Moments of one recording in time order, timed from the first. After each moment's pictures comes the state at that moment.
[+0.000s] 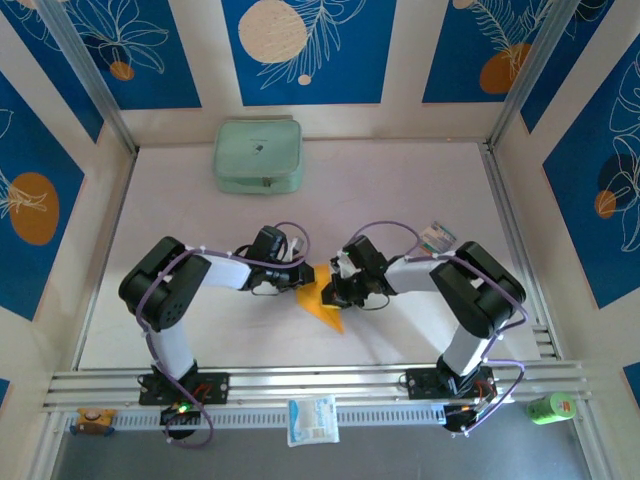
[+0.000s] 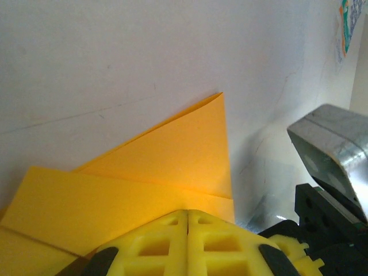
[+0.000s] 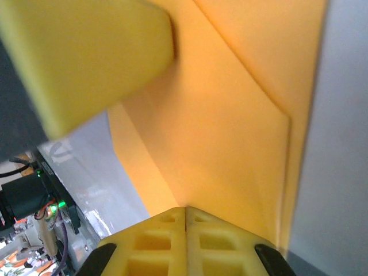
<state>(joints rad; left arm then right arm) -0.60 1.81 0.74 0.22 0.59 -0.82 0.67 1.69 0.67 -0.04 -0.64 0.76</state>
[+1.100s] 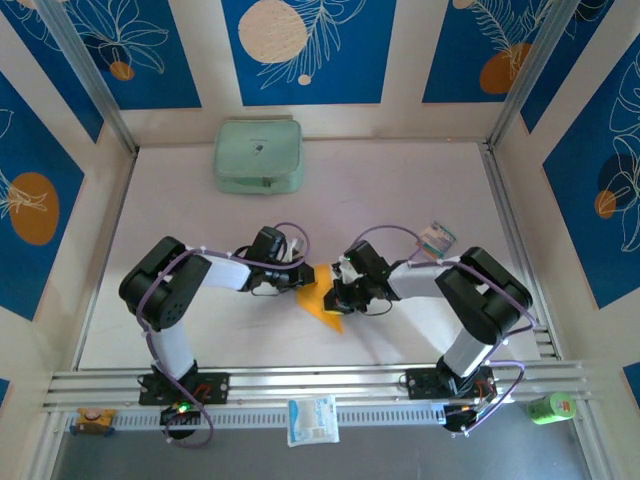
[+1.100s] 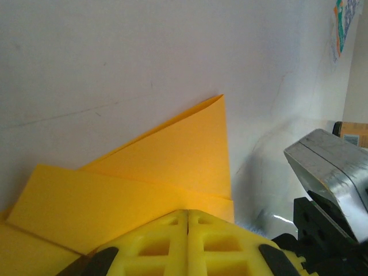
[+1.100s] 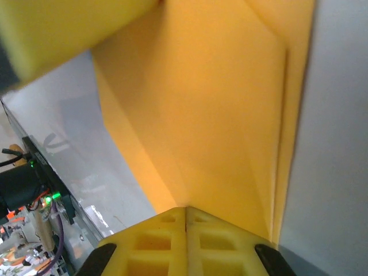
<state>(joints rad) -0.59 1.81 0.73 0.24 0.60 -0.82 0.70 1.64 0.62 -0.04 -0.63 0.78</state>
